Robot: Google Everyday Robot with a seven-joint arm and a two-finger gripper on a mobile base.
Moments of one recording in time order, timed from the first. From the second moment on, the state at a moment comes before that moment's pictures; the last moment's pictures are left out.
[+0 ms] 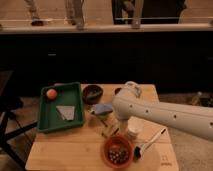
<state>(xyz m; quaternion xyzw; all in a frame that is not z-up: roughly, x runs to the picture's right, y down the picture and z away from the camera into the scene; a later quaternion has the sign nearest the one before) 0.068 0.152 0.746 -0.24 -0.05 -0.10 0.96</state>
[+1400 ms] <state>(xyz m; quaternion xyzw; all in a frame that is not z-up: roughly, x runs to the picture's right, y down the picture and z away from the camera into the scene) -0.044 0.131 0.724 -0.22 -0.14 -0.17 0.95</state>
